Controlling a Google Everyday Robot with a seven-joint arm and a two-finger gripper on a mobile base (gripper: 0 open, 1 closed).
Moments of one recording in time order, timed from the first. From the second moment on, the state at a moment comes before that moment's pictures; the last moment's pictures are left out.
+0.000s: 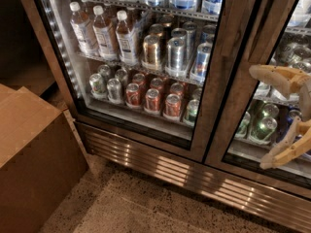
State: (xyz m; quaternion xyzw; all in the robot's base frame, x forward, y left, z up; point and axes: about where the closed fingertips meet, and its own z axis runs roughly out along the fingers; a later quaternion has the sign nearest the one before) arm 0.390 -0.175 0.951 -0.57 0.62 0.28 0.46
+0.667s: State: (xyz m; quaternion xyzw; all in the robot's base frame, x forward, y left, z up) arm 0.380 -0.176 0.936 -0.56 0.63 0.26 0.47
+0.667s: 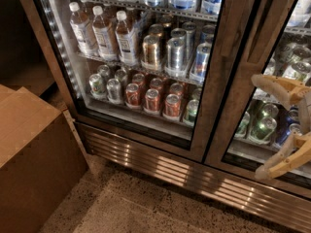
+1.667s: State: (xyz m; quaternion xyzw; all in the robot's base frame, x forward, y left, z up) arm 0.371 -0.184 0.948 -0.52 0.55 0.38 0.53
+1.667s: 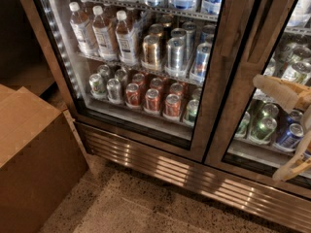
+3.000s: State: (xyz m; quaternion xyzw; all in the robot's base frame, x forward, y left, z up) arm 0.341 -0.179 1.005 -0.54 0.52 0.35 0.56
